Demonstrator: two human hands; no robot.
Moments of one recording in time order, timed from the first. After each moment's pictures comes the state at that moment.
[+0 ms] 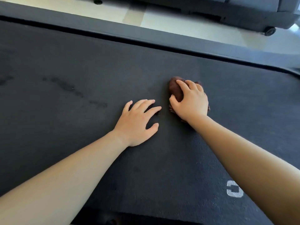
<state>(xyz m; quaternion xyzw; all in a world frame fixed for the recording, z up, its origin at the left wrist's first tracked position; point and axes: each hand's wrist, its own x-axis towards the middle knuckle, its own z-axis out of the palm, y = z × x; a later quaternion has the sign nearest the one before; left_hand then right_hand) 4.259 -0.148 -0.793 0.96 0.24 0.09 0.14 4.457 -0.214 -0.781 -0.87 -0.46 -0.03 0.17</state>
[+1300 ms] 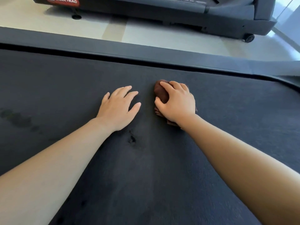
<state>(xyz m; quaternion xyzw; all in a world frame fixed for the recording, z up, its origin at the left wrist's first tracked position) 4.352 -0.049 -0.789 0.94 0.32 0.10 0.12 4.522 -0.158 -0.783 -0.87 -0.47 -0.05 0.17</state>
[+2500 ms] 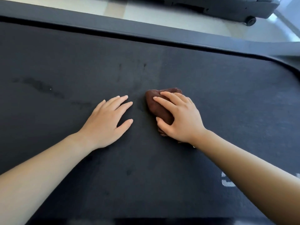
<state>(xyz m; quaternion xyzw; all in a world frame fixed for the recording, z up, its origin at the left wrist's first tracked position) 4.226 -0.124 -0.787 0.95 0.24 0.06 0.17 4.415 -0.271 -0.771 -0.78 -0.60 -0.03 0.18</state>
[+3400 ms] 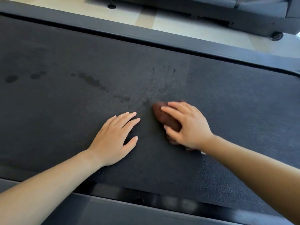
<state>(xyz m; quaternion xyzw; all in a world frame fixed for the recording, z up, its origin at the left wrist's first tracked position) 4.129 -0.156 -0.785 0.95 0.27 0.08 0.15 4.365 -0.261 -0.777 -0.72 -0.67 -0.05 0.19</state>
